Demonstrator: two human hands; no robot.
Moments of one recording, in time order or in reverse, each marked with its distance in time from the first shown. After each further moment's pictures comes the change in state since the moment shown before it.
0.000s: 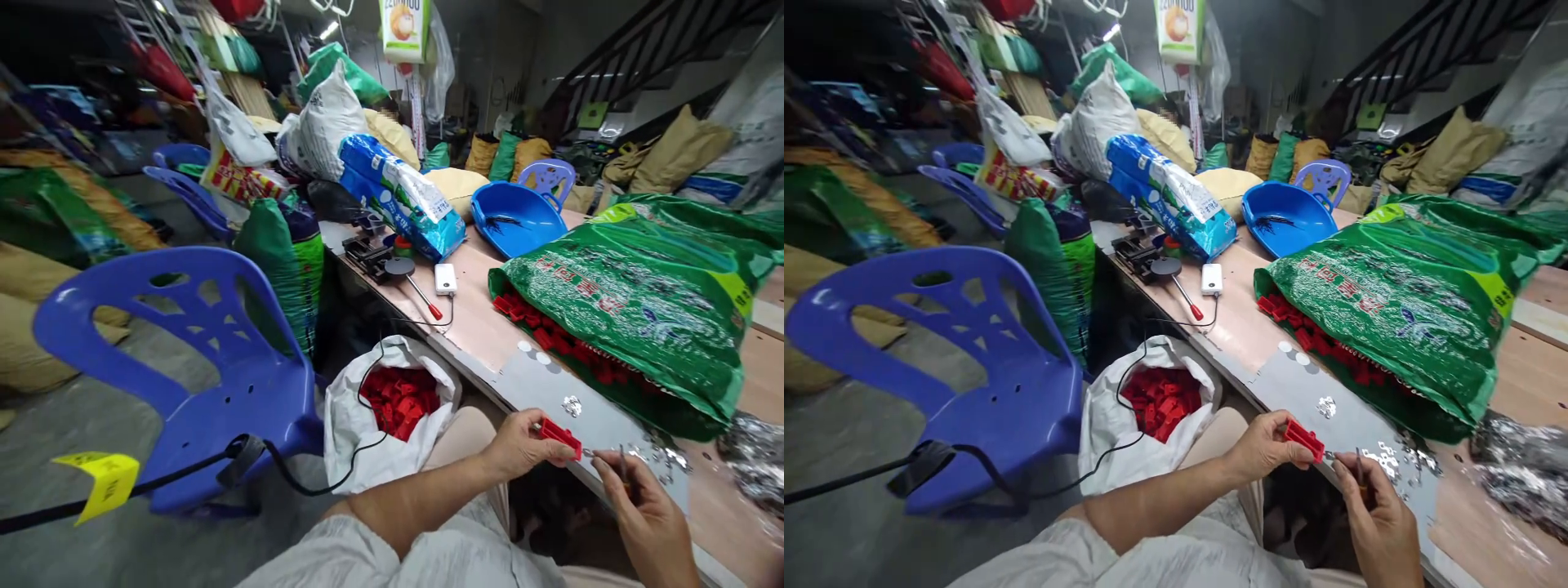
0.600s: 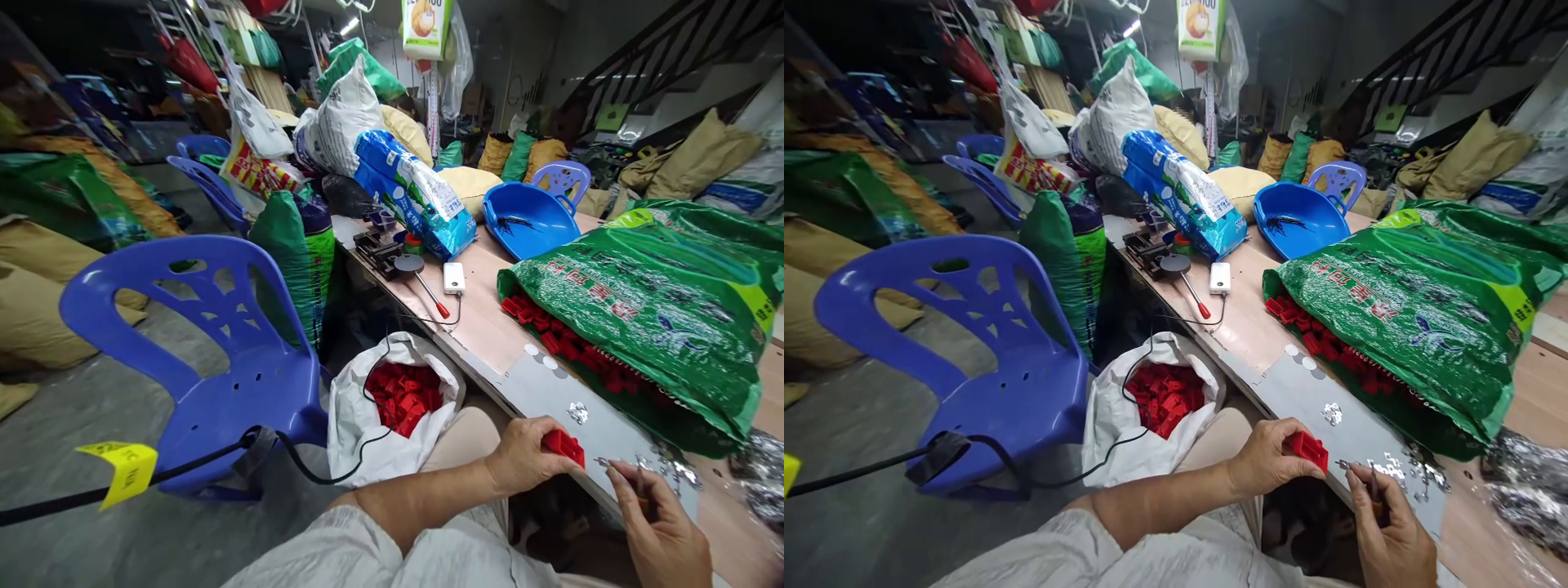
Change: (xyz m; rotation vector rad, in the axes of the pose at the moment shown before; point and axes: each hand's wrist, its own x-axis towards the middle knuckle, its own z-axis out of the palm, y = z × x) left_hand -0.003 -0.001 -0.003 0.718 0.125 0.361; right_hand -0.001 -0.005 -0.008 -0.243 0.108 0.054
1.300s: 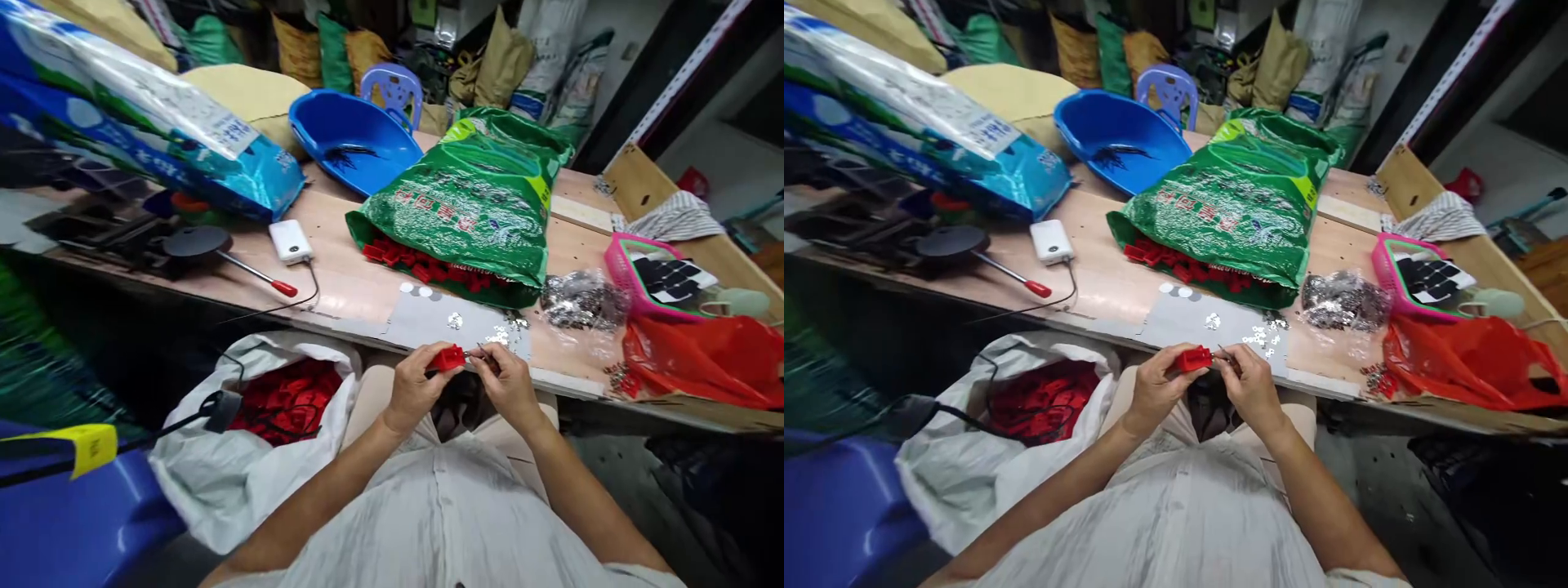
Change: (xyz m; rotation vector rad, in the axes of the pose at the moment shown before) left_hand 0.003 0.006 -0.004 0.160 0.031 0.415; right_hand -0.001 -0.044 -0.004 0.197 -0.027 -0.248
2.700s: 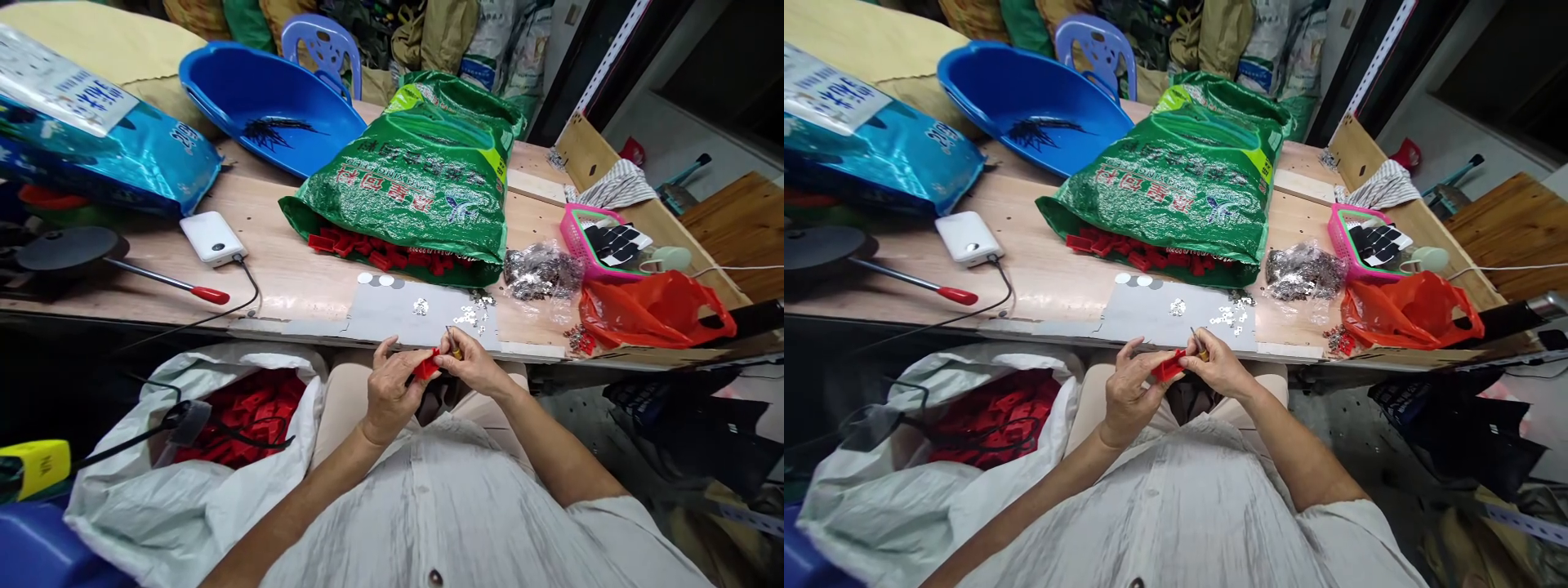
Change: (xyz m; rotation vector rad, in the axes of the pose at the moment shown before) left_hand -0.013 0.008 0.009 0.155 -0.041 0.267; right_hand 0.001 0.020 0.001 0.533 -0.317 0.296
